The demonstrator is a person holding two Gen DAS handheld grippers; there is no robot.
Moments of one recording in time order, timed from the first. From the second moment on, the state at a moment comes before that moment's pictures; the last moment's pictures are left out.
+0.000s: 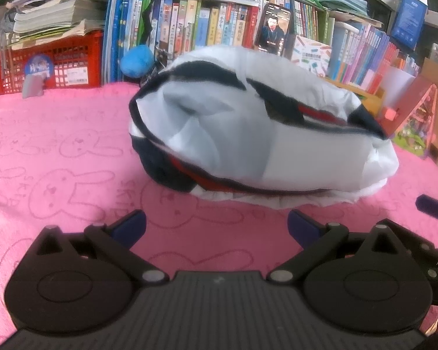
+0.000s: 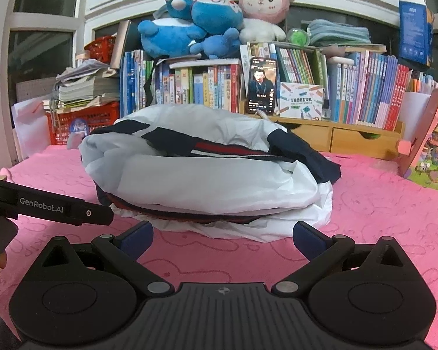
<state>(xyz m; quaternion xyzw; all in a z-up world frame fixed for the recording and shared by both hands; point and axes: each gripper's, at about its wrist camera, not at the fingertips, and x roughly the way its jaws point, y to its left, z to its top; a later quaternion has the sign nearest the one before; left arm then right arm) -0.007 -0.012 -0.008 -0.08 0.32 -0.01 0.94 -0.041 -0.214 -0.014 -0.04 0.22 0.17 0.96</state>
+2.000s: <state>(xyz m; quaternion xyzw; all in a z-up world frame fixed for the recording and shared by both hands) -0.017 -0.008 -0.006 -0.07 0.33 0.01 0.94 0.009 -0.150 0.016 -0.34 0.04 0.14 0.93</state>
